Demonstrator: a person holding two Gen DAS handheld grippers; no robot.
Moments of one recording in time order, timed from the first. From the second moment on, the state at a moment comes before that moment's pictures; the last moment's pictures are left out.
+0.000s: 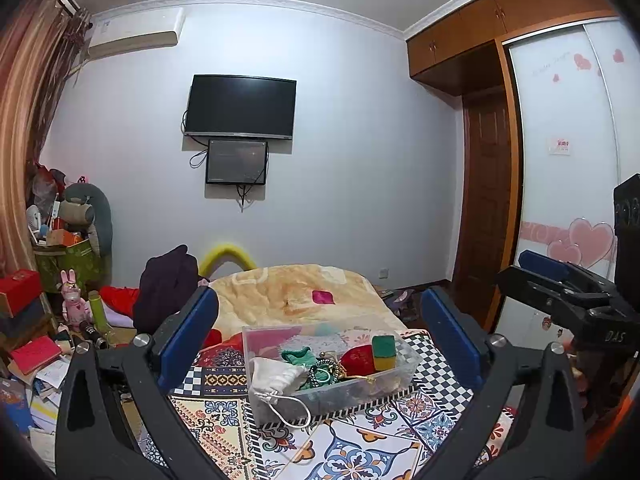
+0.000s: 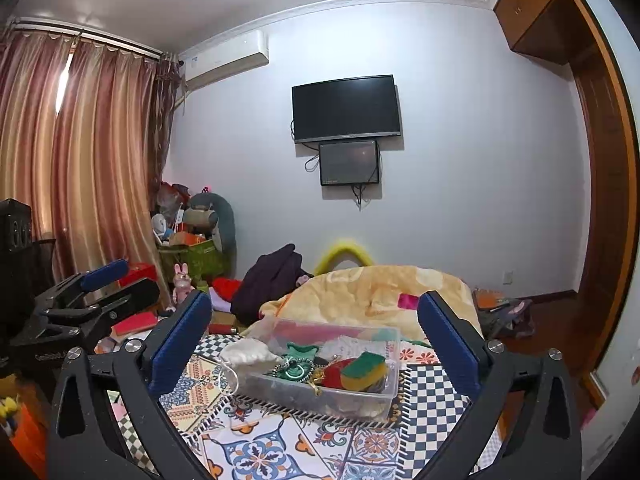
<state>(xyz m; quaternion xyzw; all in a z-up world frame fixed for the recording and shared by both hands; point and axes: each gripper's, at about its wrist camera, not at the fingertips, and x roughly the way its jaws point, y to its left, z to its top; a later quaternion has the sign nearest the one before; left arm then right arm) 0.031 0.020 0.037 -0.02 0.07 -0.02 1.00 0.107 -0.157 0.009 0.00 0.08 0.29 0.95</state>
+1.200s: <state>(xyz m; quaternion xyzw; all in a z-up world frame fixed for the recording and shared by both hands) 0.033 0.018 0.030 -0.03 0.08 -0.02 1.00 0.104 -0.162 0.006 0.00 0.08 0.29 0.95</state>
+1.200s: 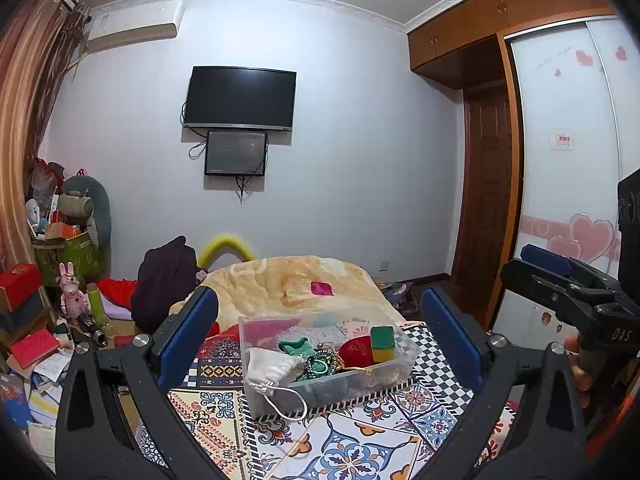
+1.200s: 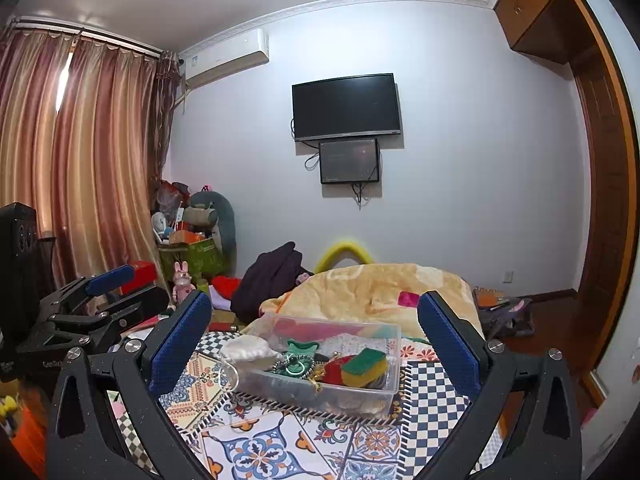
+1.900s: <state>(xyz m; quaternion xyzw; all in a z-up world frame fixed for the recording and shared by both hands) 0.036 0.012 0.030 -0.02 0.09 -0.03 1.00 0.105 -0.158 0.000 0.00 0.09 0.28 0.95</state>
